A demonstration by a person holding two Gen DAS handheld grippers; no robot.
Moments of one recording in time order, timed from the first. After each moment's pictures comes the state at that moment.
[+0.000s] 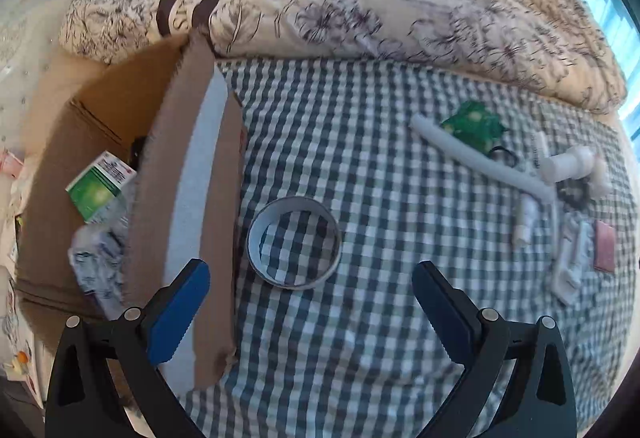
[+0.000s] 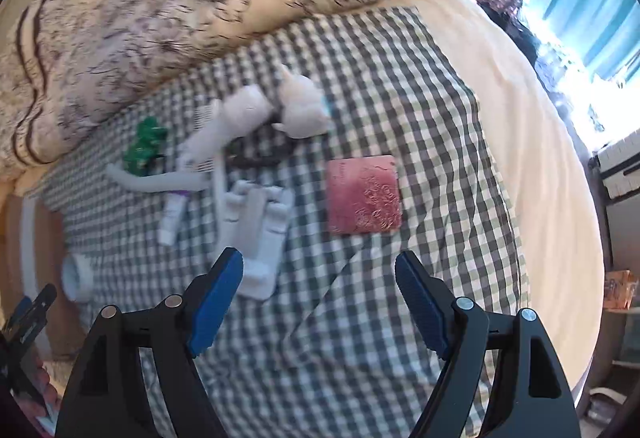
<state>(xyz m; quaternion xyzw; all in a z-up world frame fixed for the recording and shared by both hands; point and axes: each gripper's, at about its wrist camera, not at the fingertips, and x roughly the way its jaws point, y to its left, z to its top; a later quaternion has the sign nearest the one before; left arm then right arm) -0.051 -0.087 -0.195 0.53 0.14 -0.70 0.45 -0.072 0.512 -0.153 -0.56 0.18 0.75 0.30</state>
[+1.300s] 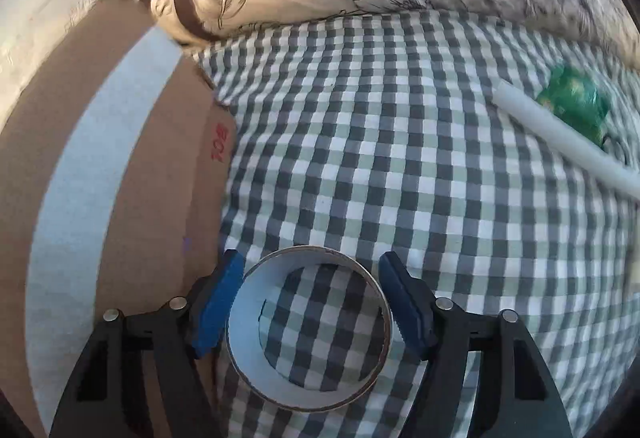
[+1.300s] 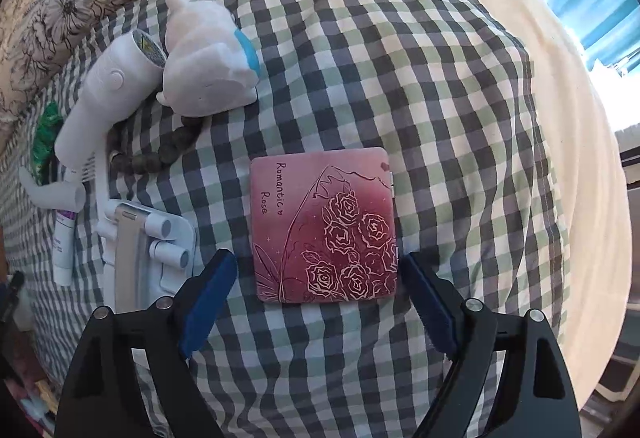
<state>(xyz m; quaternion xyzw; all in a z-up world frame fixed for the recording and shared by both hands) -0.071 -0.149 -0.278 0.54 0.10 -0.67 0.49 -0.083 0.553 -0.250 -0.62 0.14 0.71 0.31</state>
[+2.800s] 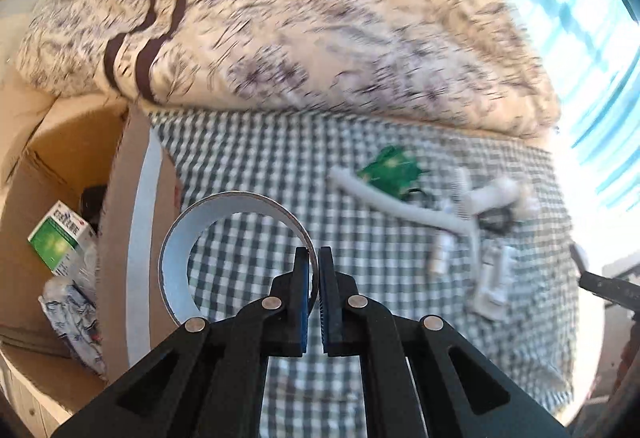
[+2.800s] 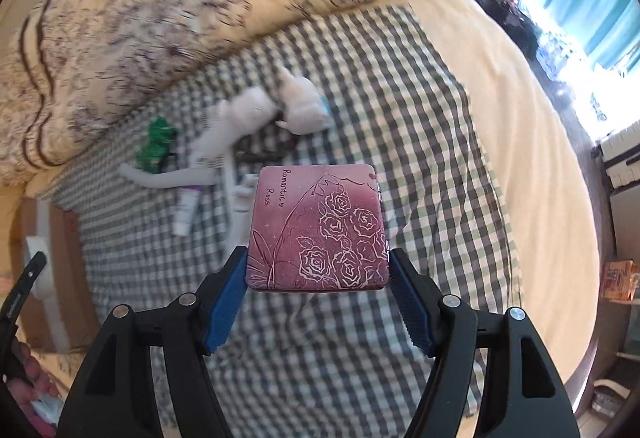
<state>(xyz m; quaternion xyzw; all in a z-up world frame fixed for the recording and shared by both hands) -0.080 -0.065 -0.129 0.47 0.18 -0.78 0.37 -0.035 0.497 -0.106 -0.57 0.14 0.78 0.22</state>
